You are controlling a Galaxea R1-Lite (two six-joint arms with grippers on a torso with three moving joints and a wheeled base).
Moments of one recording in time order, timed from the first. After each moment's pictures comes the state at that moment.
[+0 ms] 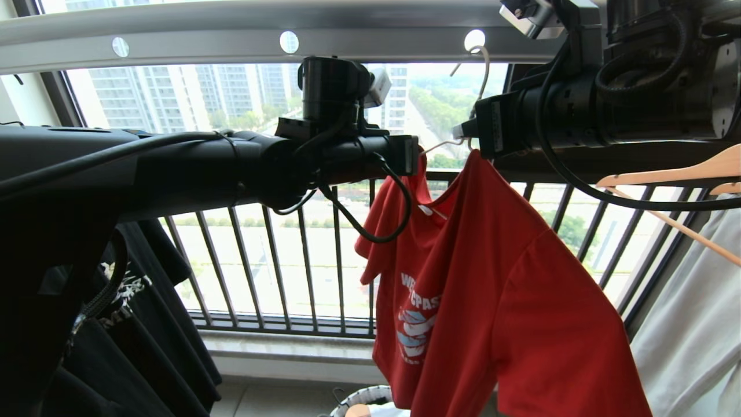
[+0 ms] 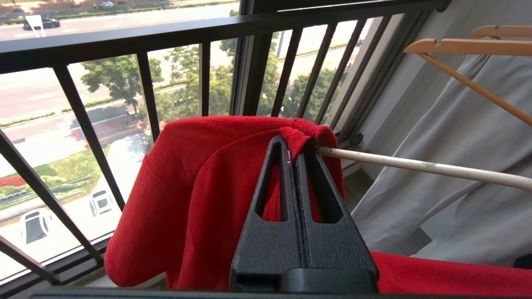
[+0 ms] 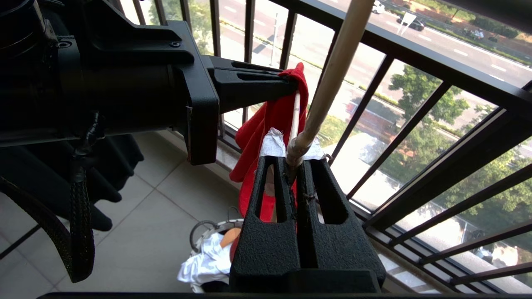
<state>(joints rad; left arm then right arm) -0.64 2.09 -1.90 -0.10 -0.10 -0.19 0.59 1.71 -1.77 0.33 -0.10 -0.02</state>
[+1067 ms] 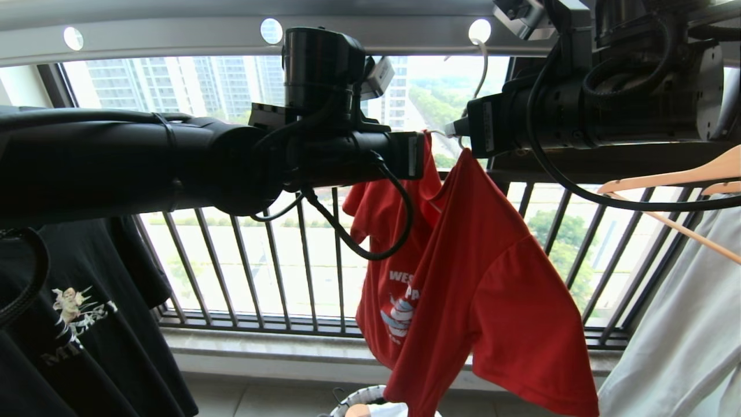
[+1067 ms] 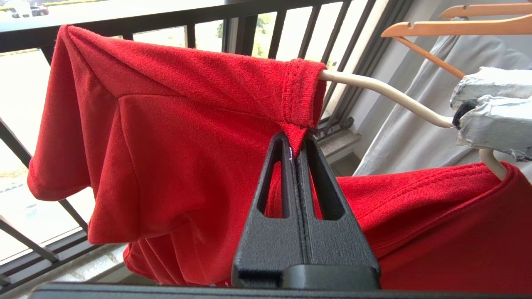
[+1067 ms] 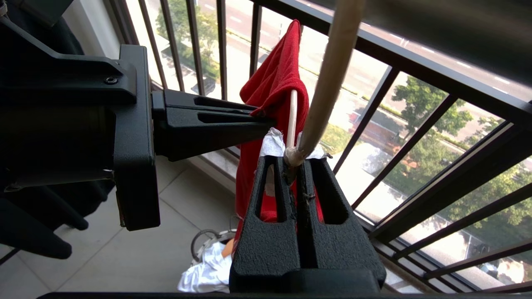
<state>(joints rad) -0.71 1.92 -1.74 -0.10 -0.07 -0.19 0.59 1.74 -1.78 0.32 -0.10 -0.02</state>
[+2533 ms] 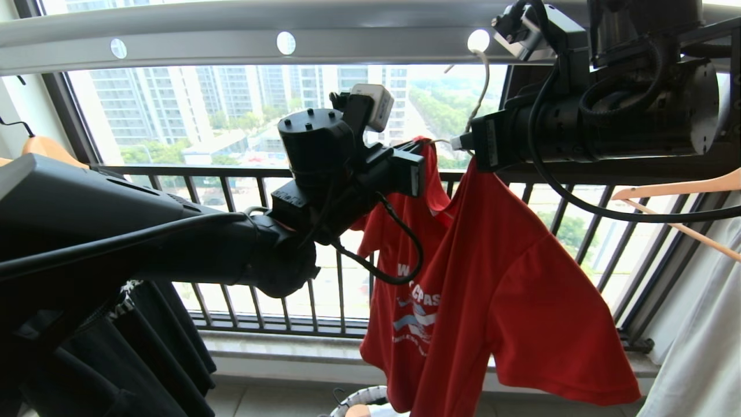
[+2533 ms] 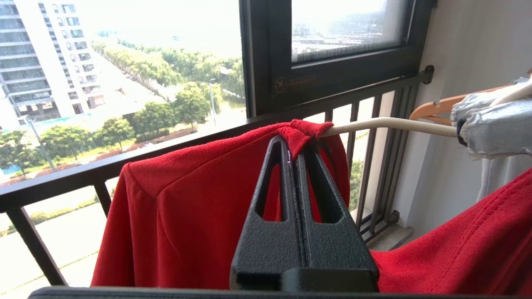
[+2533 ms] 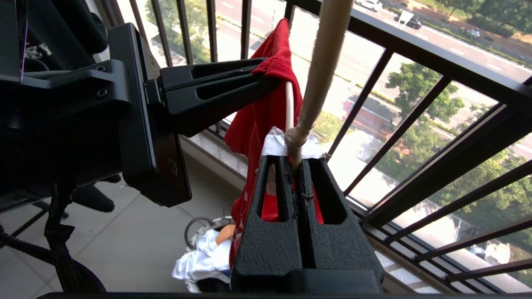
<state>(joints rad) -0.69 2.02 -1.40 -0.91 -0.03 0.01 0.57 1.73 -1.73 0.33 -0.11 -0.03</state>
